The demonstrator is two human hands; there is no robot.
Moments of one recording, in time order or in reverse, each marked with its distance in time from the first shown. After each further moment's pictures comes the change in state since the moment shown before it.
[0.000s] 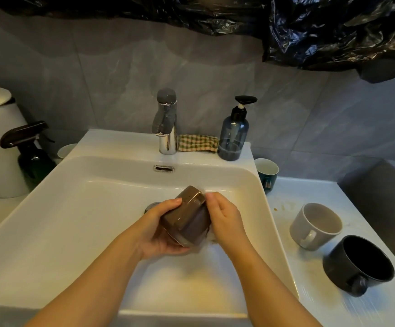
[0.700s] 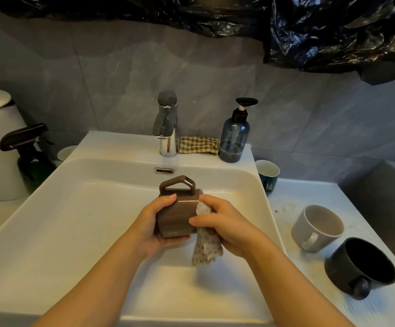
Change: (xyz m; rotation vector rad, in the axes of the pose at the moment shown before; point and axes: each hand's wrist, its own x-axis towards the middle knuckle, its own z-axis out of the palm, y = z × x) left_hand 0.003 0.005 -0.004 0.046 0.082 0.284; right_hand 0.008 -0.019 -0.014 0.266 -0.428 0.257
